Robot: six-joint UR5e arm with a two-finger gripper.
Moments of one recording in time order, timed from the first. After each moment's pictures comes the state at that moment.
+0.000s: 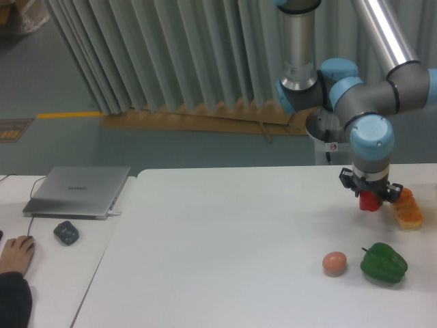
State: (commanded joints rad) arm 2.47 -1.77 -1.65 -1.45 1.69 0.74
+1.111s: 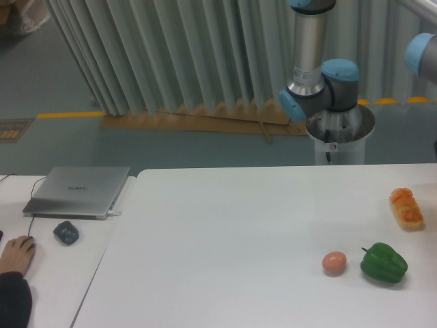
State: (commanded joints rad) arm 2.84 -1.83 -1.55 -1.33 1.70 1.33
